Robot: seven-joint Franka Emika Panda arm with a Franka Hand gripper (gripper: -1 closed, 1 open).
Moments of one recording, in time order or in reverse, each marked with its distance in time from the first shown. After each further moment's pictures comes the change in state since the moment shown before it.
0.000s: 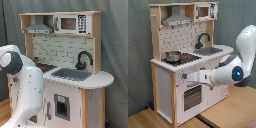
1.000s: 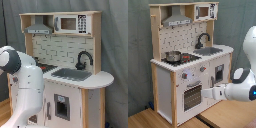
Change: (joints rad) arm -0.030 -0.092 0.001 -0.293 -0.015 -0.021 0.027
